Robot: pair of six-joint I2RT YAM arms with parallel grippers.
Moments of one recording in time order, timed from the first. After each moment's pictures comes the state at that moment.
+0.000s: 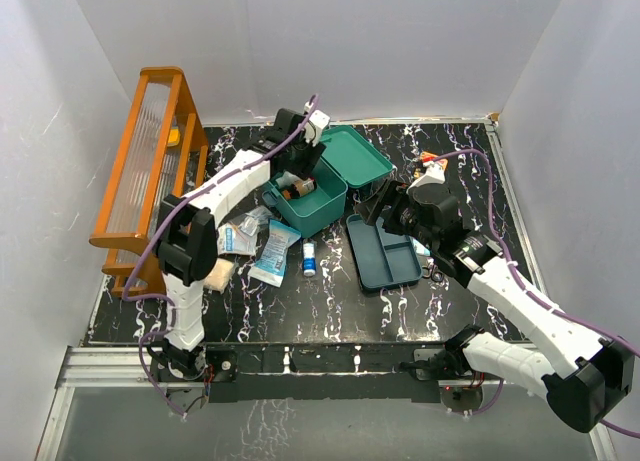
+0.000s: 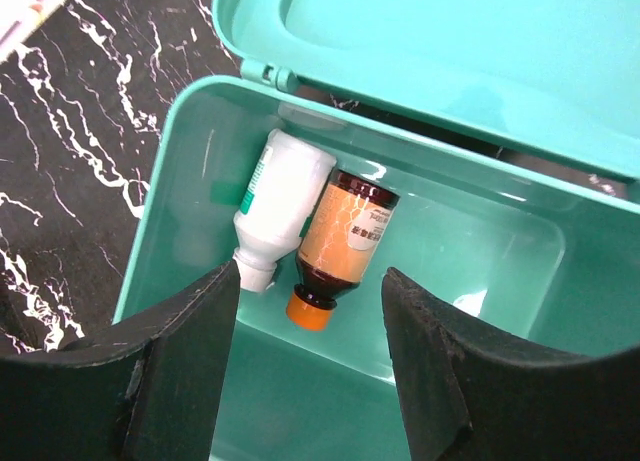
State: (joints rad) left arm -0.51 2.04 1.77 -0.50 -0.08 0.22; right arm 0.57 0.97 0.87 -0.29 0.08 0.72
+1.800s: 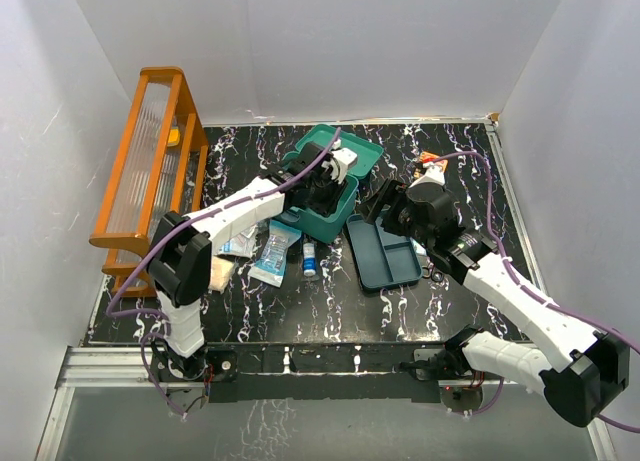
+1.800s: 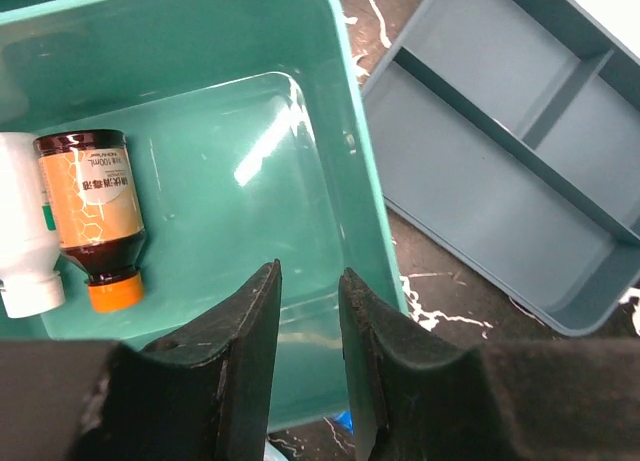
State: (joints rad) left arm -0.71 1.85 1.52 -0.51 0.11 0.01; right arm 0.57 1.01 0.87 -0.30 0.14 0.77
